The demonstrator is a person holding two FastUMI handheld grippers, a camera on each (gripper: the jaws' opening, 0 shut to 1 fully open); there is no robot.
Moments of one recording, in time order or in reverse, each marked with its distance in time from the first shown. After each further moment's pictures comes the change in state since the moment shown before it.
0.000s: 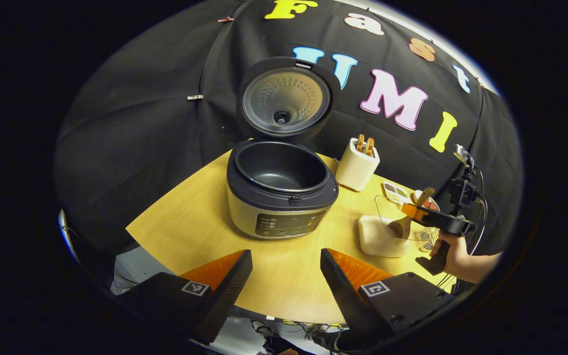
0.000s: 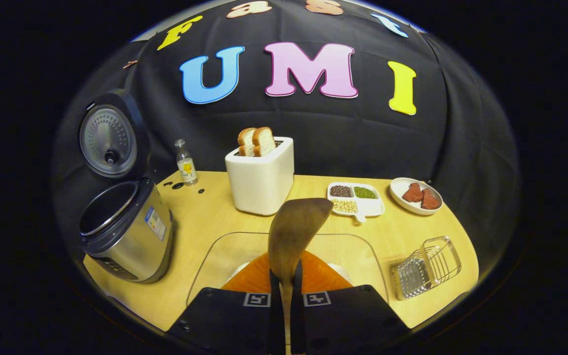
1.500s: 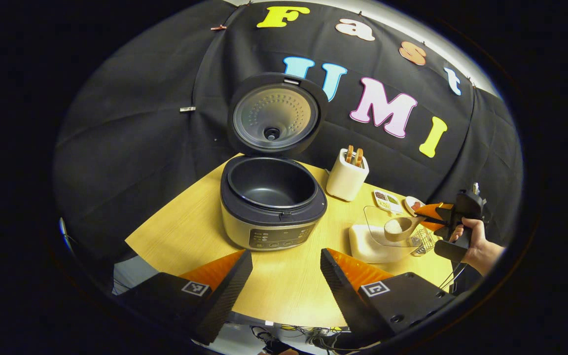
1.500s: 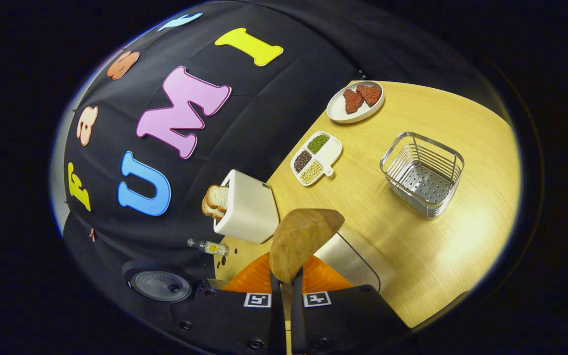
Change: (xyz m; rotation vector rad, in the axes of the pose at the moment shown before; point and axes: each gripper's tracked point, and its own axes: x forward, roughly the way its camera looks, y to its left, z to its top) left arm -0.011 -0.013 0.024 0.040 -0.057 -0.049; right arm -0.037 -0.079 0.037 0.948 0.059 0.021
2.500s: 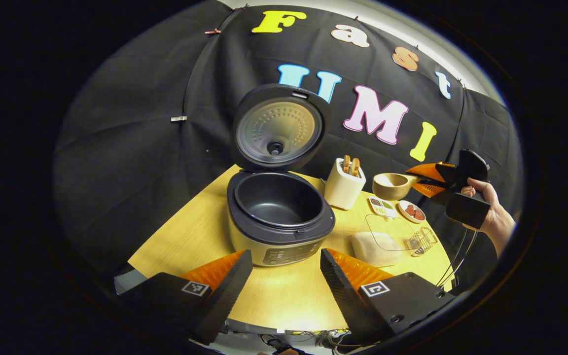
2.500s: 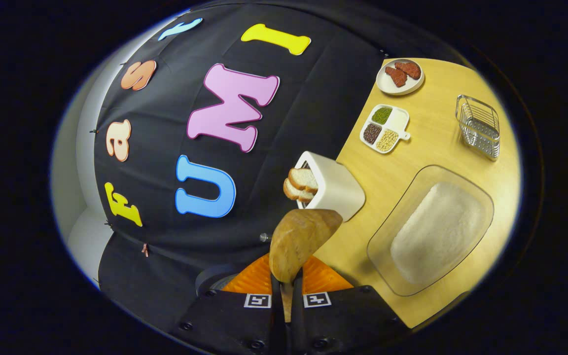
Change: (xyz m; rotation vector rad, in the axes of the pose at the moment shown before) left arm 0.001 0.051 0.030 0.025 -0.049 -0.064; right arm -0.020 0.188 -0.067 0.158 0.090 0.265
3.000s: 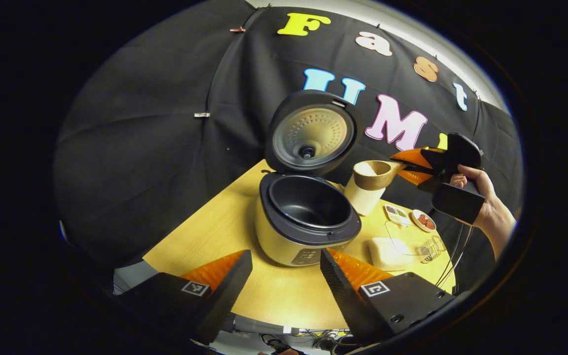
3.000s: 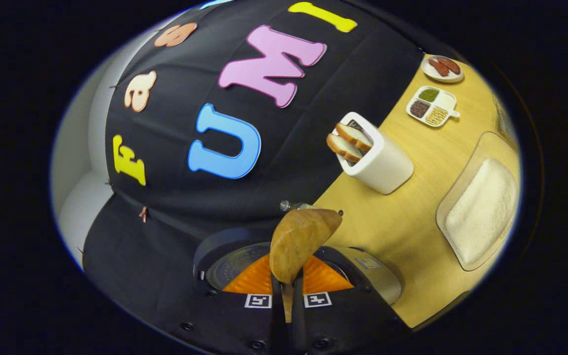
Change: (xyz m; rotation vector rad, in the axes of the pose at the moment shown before) left arm -0.009 0.053 -0.001 -0.072 -0.013 0.074; right arm 0.064 0.070 -0.107 -0.252 0.100 0.069
